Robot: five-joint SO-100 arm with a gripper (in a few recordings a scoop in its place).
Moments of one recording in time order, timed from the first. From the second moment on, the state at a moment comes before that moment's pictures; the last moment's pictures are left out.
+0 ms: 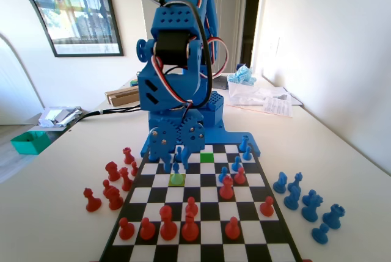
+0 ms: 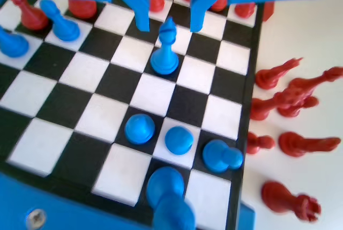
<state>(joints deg) 12.4 90.1 131.0 36.0 -119.5</state>
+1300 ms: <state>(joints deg) 13.3 89.4 134.3 33.4 -123.1</state>
